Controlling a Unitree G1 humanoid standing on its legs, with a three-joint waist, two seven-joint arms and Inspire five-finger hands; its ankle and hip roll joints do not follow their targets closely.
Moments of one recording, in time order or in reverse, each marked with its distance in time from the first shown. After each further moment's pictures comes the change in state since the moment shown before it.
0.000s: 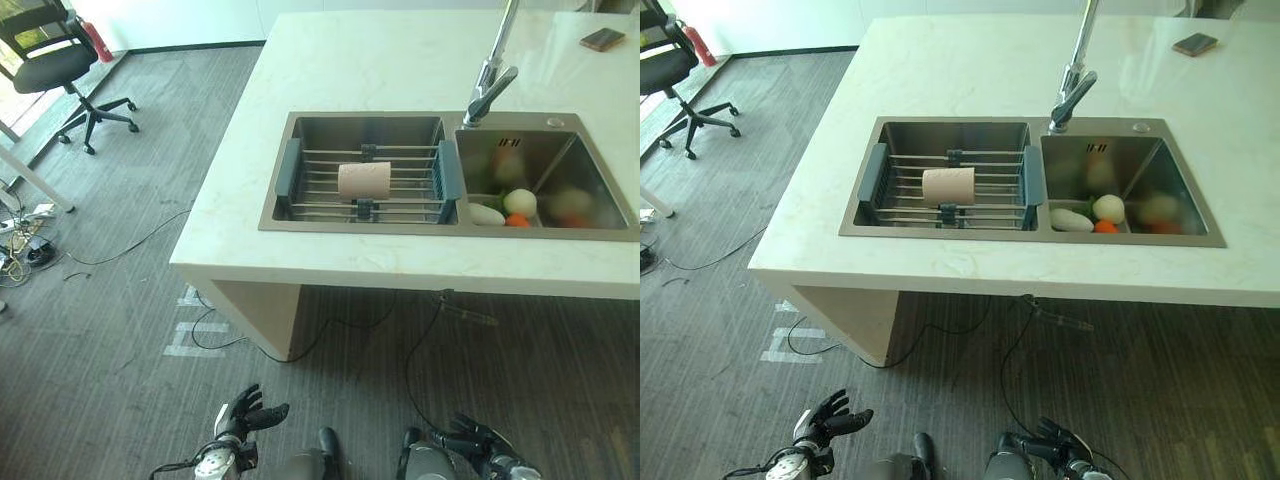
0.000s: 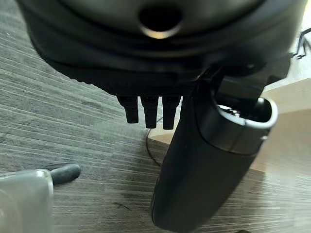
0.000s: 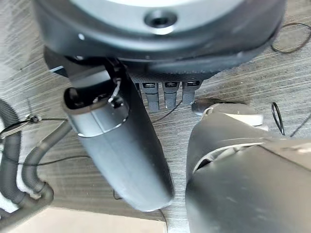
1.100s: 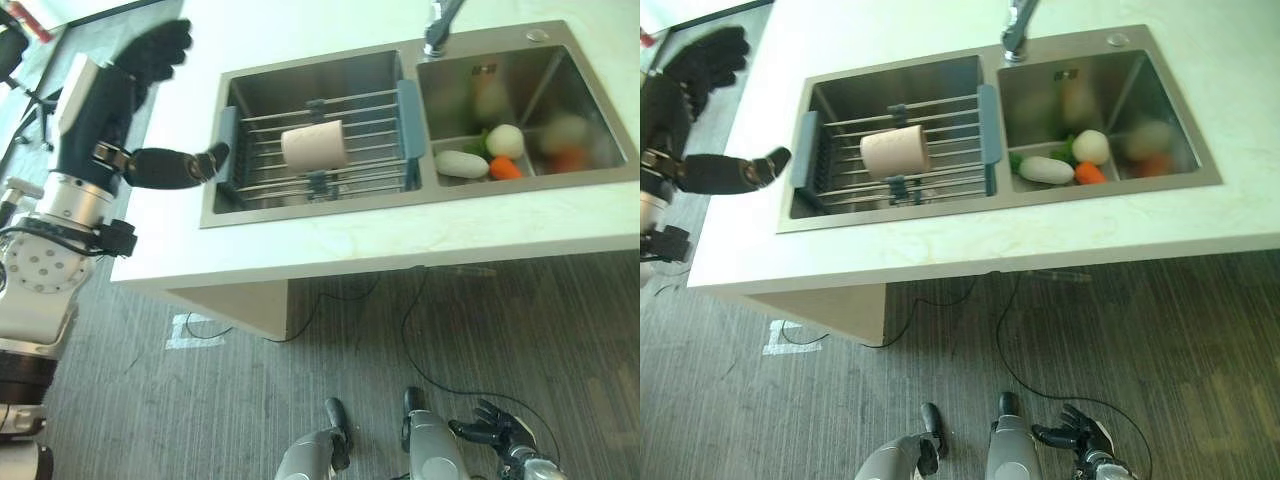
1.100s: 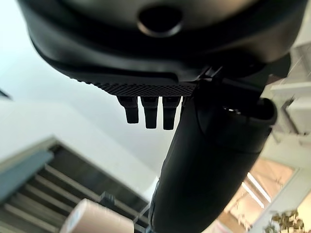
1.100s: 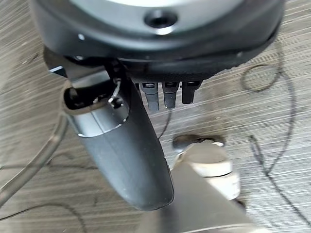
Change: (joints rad) left arm -0.483 0.826 0.014 -0.963 0.056 0.025 -0.083; right arm 0.035 -0.064 -0.044 -0.081 0.014 0.021 -0.090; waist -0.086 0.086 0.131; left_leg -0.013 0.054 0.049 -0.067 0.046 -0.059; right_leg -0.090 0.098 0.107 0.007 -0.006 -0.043
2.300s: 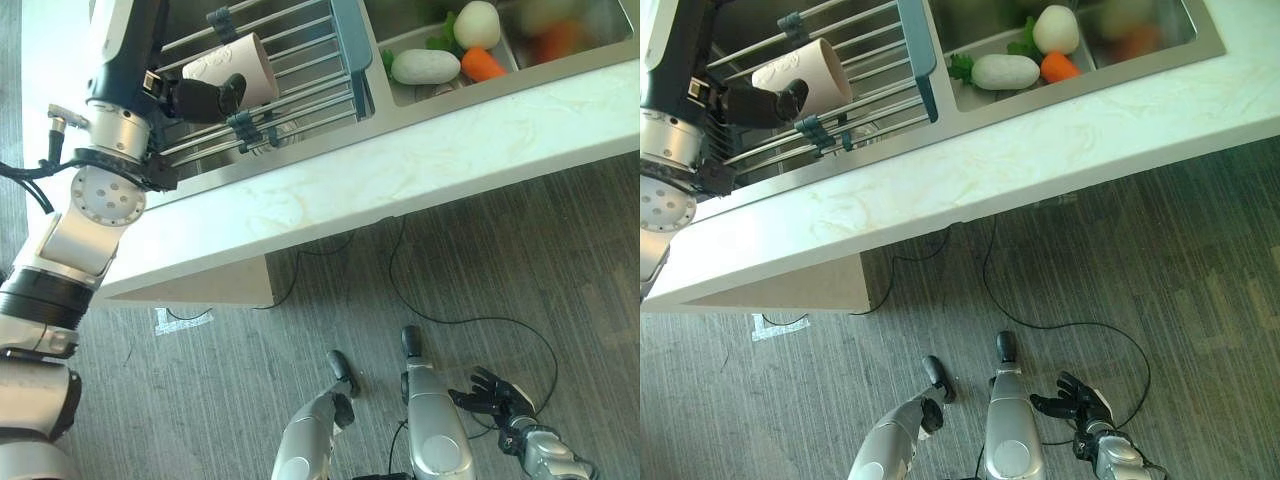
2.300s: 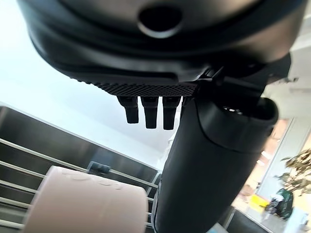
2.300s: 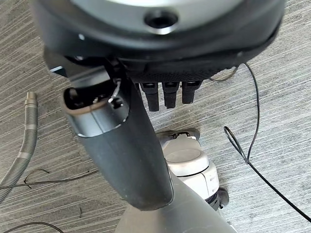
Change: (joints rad) left arm -0.353 -0.026 -0.250 0.207 0.284 0.038 0.346; right arm -0.042 -0.068 0.082 -0.176 0.117 0.038 0.000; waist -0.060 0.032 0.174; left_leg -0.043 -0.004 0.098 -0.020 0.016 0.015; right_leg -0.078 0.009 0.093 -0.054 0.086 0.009
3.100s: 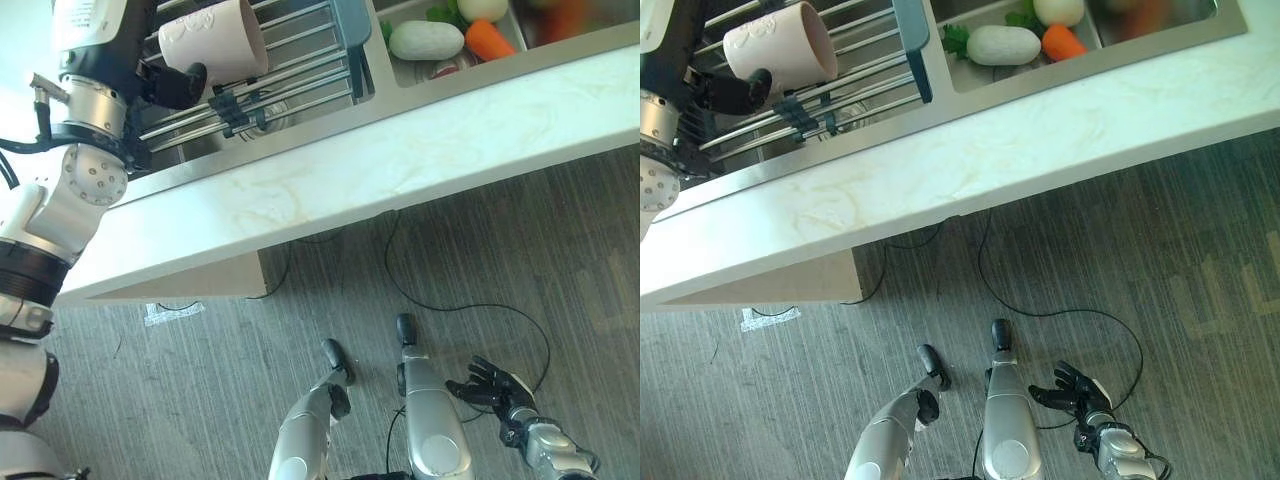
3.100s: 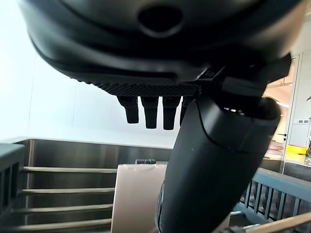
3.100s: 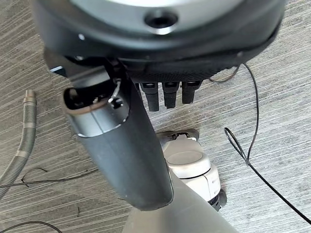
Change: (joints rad) left arm -0.164 0.077 -0.179 0.128 0.215 0.070 0.070; right arm -0.002 -0.029 0.027 -0.054 0.031 0.000 0.016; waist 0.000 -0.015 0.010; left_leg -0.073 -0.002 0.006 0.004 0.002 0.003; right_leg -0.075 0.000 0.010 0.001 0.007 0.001
